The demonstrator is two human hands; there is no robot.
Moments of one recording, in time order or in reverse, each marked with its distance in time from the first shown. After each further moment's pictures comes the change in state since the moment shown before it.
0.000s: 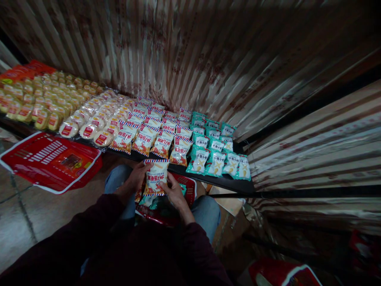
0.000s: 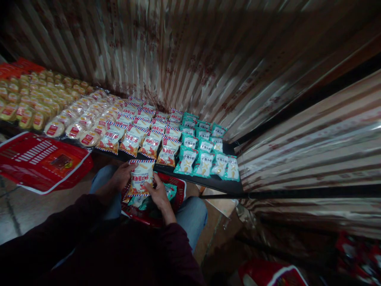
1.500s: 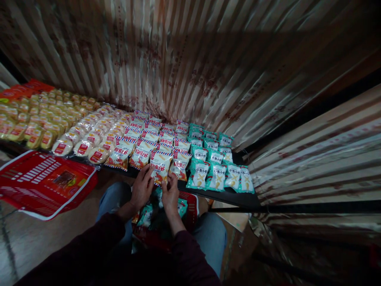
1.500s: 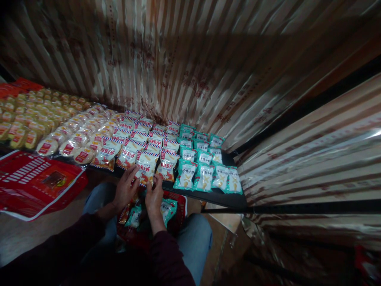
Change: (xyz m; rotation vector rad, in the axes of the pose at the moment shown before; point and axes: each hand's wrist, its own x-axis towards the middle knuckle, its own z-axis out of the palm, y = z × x) left_hand 0.035 -0.021 -0.012 1.282 0.154 1.092; right_hand 0.054 0.001 0.017 -0.348 0.558 -0.341
